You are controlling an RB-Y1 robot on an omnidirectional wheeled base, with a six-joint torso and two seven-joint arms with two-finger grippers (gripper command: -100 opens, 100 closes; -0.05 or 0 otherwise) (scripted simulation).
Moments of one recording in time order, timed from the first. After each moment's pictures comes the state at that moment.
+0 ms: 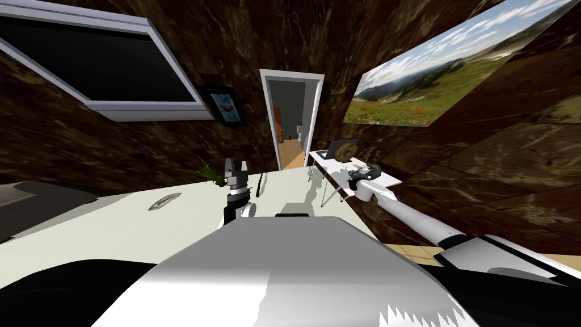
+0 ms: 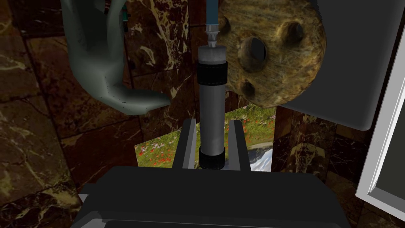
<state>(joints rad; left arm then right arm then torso) 0.47 0.04 -0.01 -2.21 0.08 -0.62 -0.11 -0.04 -1.06 0.36 -1.42 0.52 0.71 -0.31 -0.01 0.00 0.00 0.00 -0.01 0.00</state>
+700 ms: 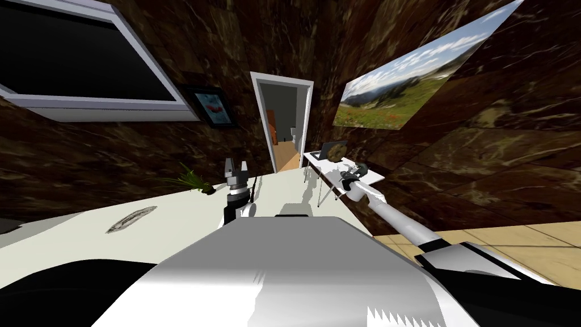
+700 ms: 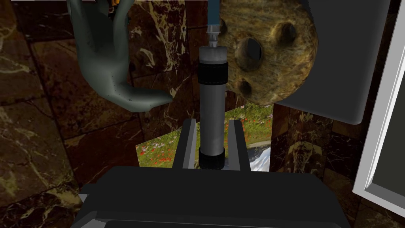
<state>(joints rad) 0.47 0.04 -0.01 -2.21 0.08 -0.62 -0.11 0.00 -0.91 0.27 -1.52 0.52 0.68 -0.12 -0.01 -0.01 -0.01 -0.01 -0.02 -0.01</state>
